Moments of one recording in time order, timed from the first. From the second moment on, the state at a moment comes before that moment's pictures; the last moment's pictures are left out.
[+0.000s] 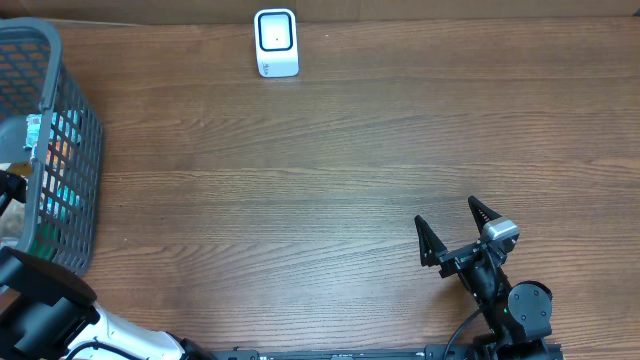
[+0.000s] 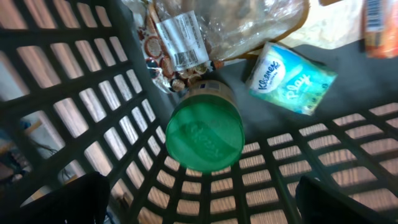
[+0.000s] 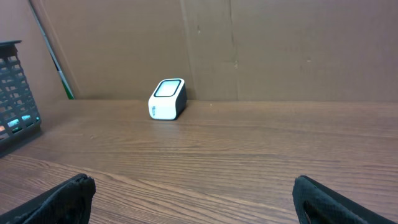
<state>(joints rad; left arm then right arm) 0.85 1.93 1.93 -1.52 -0.09 -0.41 0.19 0.01 0.02 -0.02 -0.19 0.15</state>
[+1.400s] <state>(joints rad) 0.85 1.93 1.52 -1.18 -0.09 -0.39 0.19 0.01 0.02 -0.02 -0.19 0.15</state>
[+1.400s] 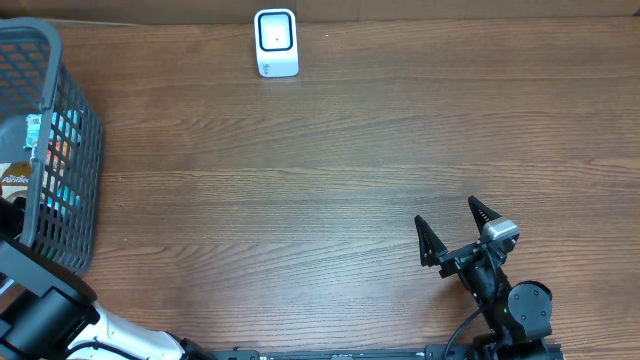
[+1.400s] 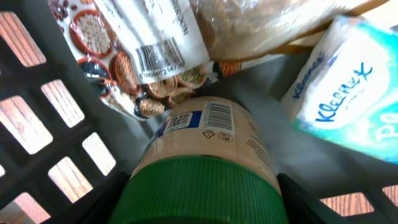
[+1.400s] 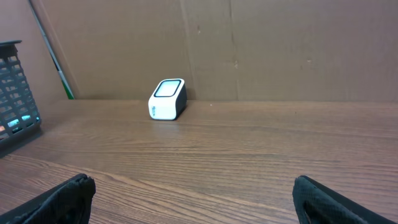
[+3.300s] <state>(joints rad) -0.36 2.06 2.12 -1.54 0.07 -0.33 0.19 0.01 0.02 -0.02 -0.19 0.15</state>
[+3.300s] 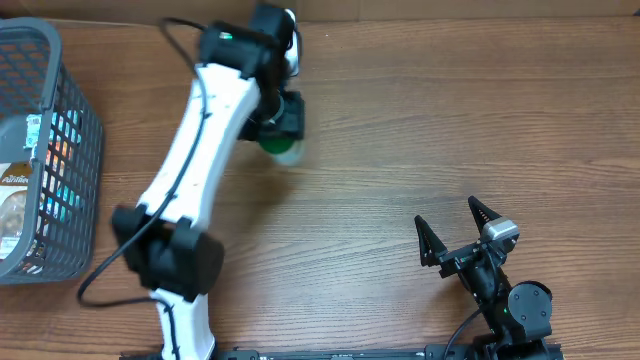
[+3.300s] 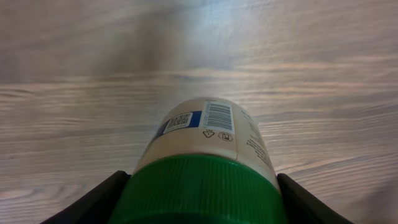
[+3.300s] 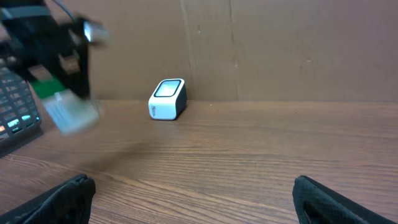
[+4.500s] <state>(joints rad) -0.64 2.34 2.09 -1.28 0.06 -0.46 0.19 0.01 0.02 -0.02 -0.19 0.15</state>
